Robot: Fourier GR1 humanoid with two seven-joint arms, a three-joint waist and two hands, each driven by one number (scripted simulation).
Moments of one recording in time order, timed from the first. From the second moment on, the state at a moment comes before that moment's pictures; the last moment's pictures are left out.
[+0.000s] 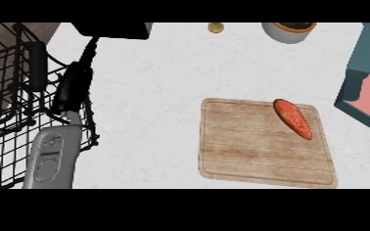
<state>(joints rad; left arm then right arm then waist) -0.39 0.04 0.19 -1.47 -0.54 -0.08 0.20 -0.51 -1.11 -0.18 -0.58 0.26 0.18 -1.00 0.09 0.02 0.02</state>
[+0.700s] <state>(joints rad) -0.42 0.05 0.15 -1.43 -0.53 -0.06 0.18 -0.73 -0.96 -0.06 -0.47 0.29 0.28 -0.85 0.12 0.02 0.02</state>
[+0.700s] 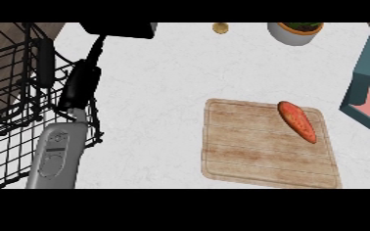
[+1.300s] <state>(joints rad) -0.42 0.06 0.13 -1.43 -0.50 -0.04 0.19 -0.86 -0.80 -0.01 -0.31 0.36 0.25 -0.69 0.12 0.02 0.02</state>
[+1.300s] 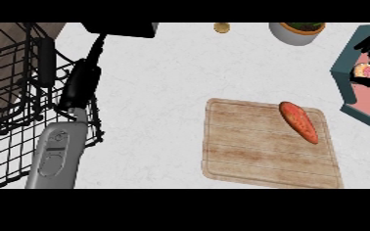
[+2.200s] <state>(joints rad) -0.39 0.08 0.13 -1.45 -0.49 -0.01 0.20 -0.95 -0.79 -0.22 -0.16 0.18 0.33 -0.77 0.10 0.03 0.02</state>
